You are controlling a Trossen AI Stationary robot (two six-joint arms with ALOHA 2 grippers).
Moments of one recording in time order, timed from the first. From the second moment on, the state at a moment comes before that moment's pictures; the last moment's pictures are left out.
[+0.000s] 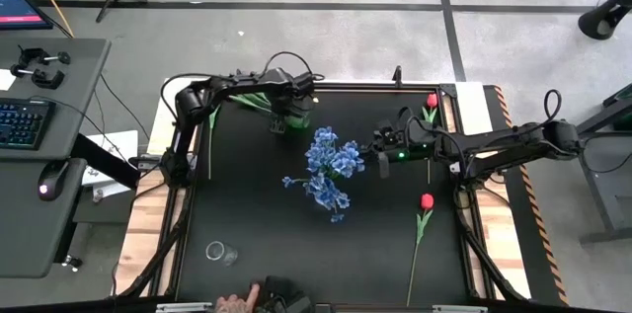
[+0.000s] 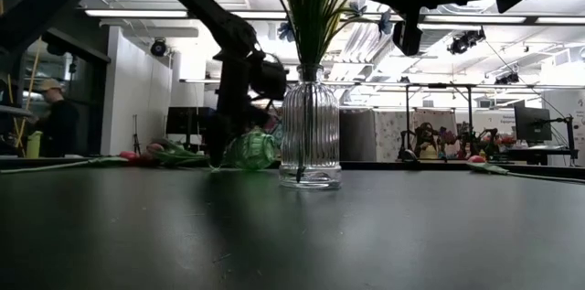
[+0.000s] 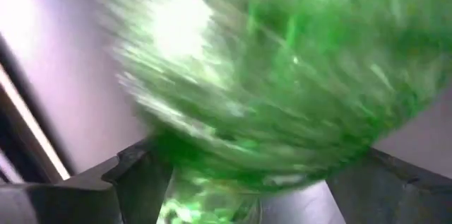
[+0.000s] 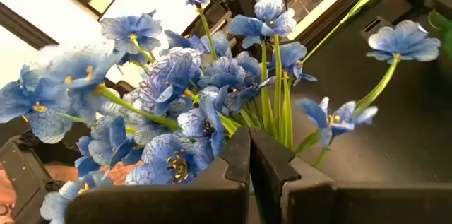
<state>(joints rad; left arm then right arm) 0.57 2.12 1.56 -1.01 -0.18 0.73 -0.04 1.12 0.58 0.42 -0.12 0.75</state>
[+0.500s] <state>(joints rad) 0.56 2.11 1.71 -1.18 -0.16 0.68 -0.04 1.12 0.58 0.41 -0.12 0.73</state>
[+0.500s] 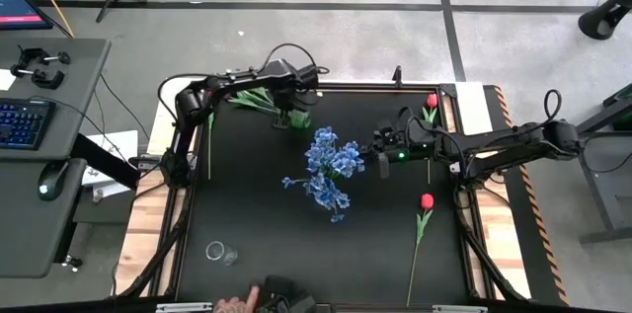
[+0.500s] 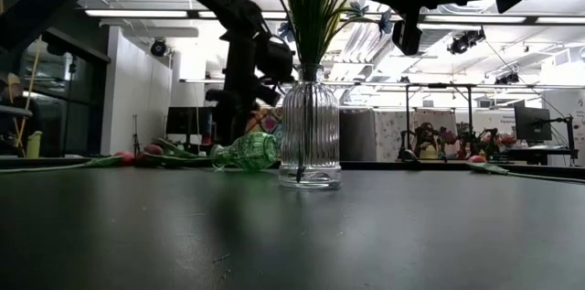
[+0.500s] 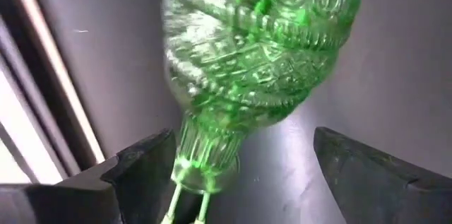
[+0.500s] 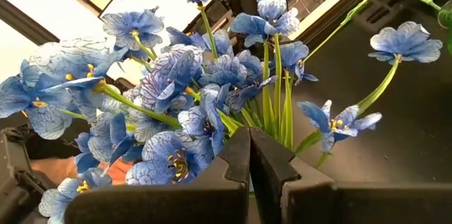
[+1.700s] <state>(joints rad) 0.75 1.82 1.27 -0.85 -0.19 1.18 -0.04 1.12 0.58 0.40 -0.11 0.65</state>
